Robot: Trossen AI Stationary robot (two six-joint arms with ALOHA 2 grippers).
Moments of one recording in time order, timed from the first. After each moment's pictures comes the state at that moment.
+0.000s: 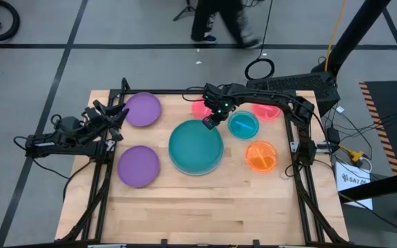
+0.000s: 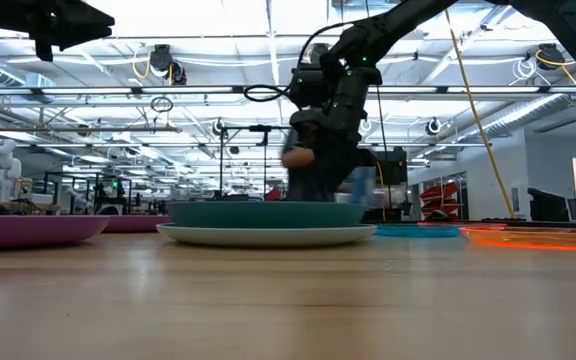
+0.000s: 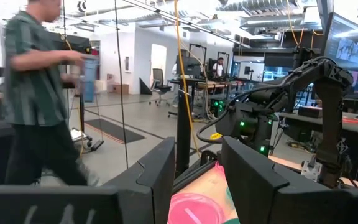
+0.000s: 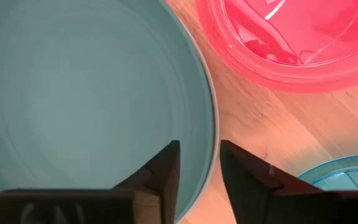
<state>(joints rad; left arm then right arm) -0.01 0.09 0.40 -0.10 -0.61 0.04 -0.45 1.98 1.57 -0.91 -0.24 0.38</state>
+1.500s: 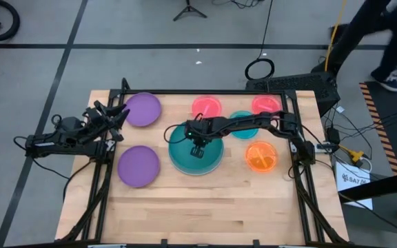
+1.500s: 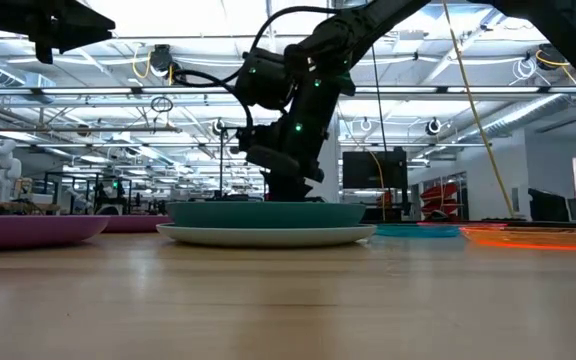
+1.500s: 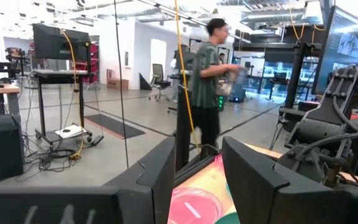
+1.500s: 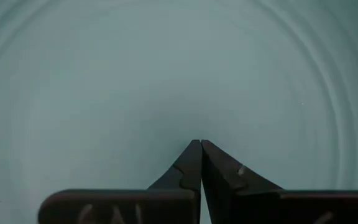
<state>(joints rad) -0.01 0.09 0.40 -0.13 -0.61 0.02 -0.14 2.15 1.56 -0.62 0.08 0.16</state>
